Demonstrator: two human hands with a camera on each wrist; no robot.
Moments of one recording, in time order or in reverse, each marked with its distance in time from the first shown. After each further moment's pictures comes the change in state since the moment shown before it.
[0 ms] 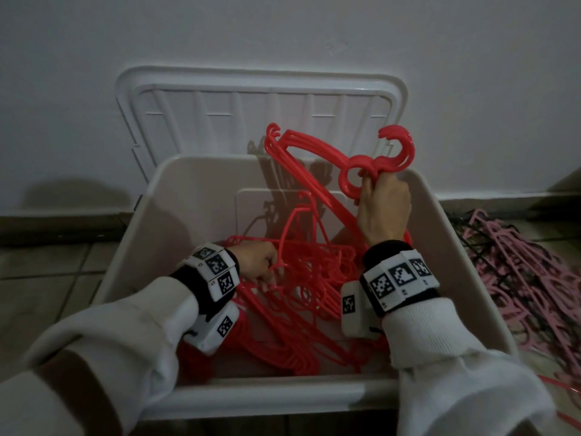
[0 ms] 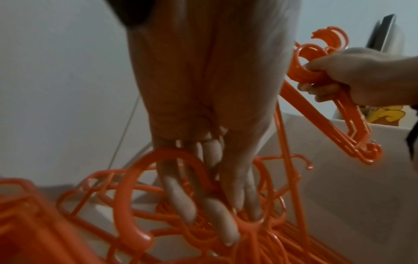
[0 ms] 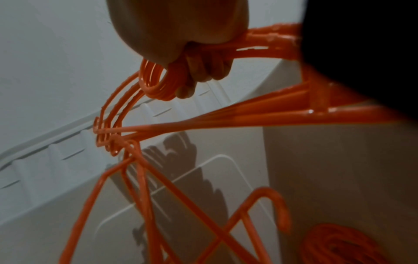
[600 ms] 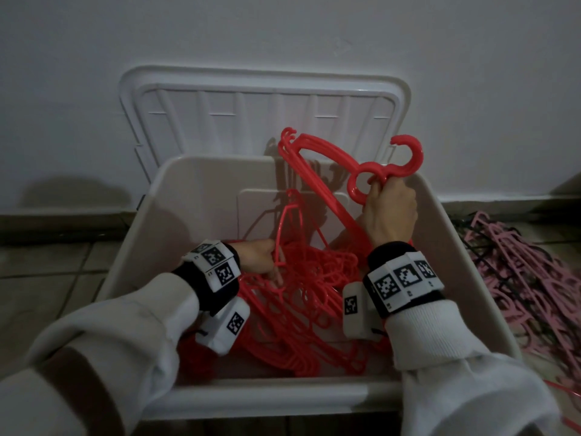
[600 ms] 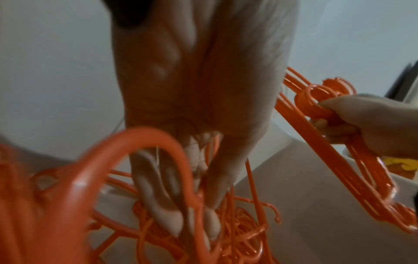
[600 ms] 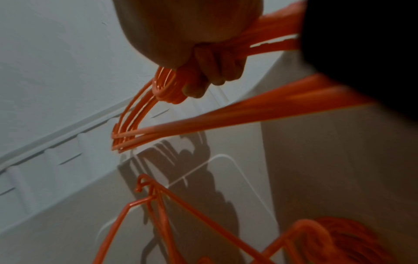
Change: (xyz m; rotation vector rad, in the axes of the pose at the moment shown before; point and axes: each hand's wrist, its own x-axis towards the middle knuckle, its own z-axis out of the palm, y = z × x) left_hand 0.010 -0.003 0.002 -0.280 -0.036 -0.056; right_hand 0.001 0.001 0.000 0.012 0.003 0.133
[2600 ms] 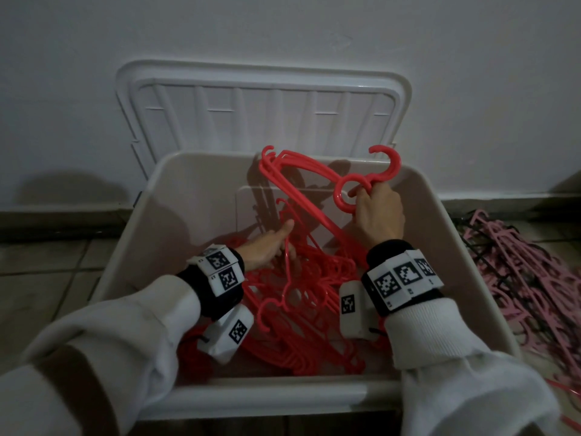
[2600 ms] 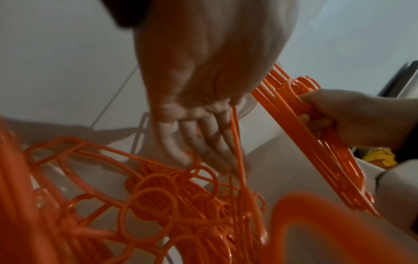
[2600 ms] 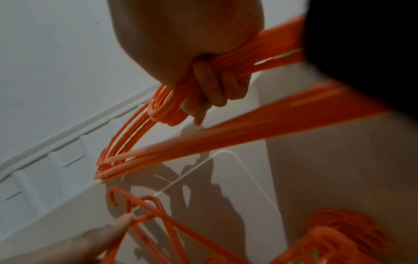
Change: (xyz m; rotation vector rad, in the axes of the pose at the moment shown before) left_hand -0.001 0.017 0.012 -0.223 0.233 0.157; right_hand 0.003 0.011 0.012 0.010 -0.173 0.004
